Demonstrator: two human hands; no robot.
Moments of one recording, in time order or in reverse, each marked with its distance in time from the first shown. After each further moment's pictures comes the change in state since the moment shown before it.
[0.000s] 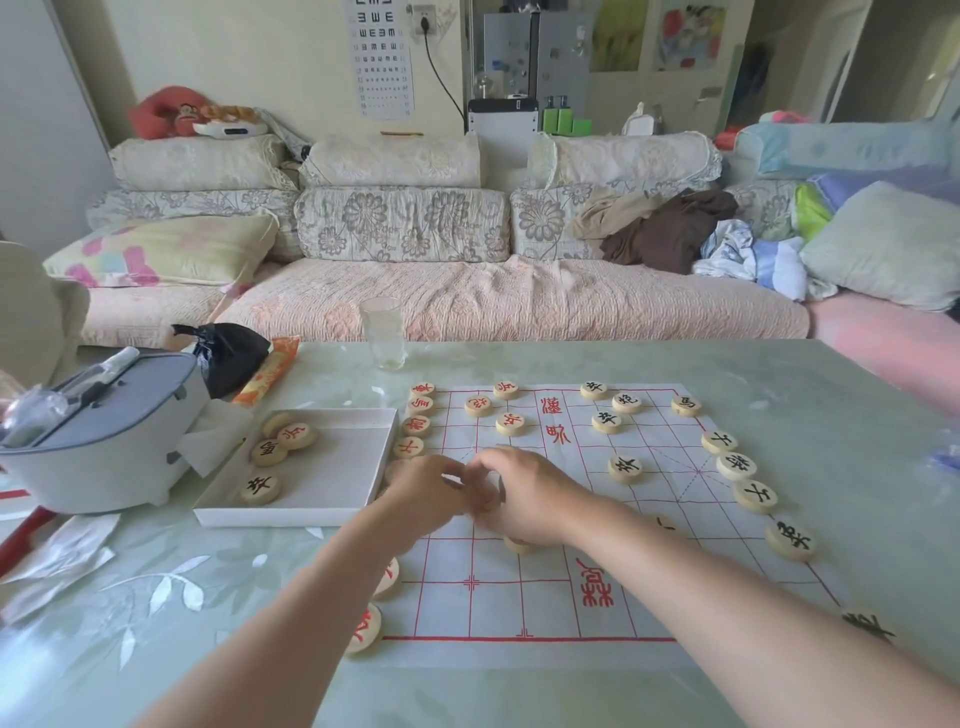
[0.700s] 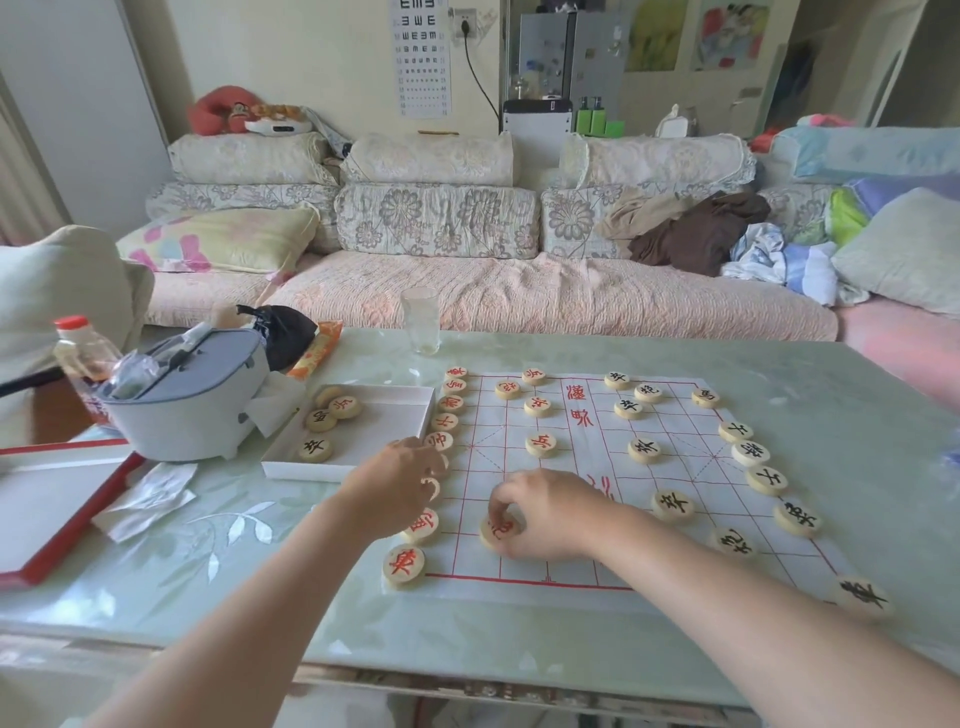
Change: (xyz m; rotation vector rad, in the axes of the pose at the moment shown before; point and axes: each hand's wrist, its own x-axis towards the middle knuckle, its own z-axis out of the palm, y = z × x) left_hand -0.064 -0.036 -0.057 0.701 0.140 0.326; right_hand -0.049 -0.037 0.016 -0.293 -0.145 -0.048
